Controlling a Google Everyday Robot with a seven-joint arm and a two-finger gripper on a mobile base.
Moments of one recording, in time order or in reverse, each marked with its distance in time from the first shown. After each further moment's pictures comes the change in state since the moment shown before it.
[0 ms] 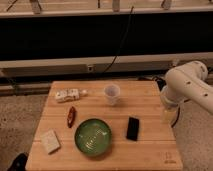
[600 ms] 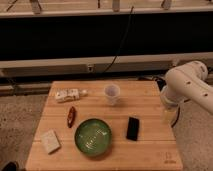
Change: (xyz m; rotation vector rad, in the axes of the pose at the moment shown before) arm -0.001 0.002 0.002 -0.003 0.003 -0.006
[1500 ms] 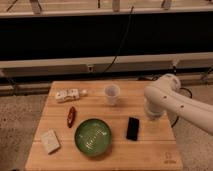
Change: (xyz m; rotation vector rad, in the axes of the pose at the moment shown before) arm -0.073 0.032 0.053 -0.035 0.018 -0.201
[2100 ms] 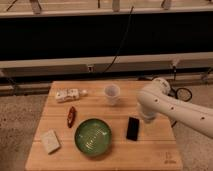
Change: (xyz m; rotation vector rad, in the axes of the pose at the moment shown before) arm -0.012 -0.003 0.030 -0.024 0.005 -0.109
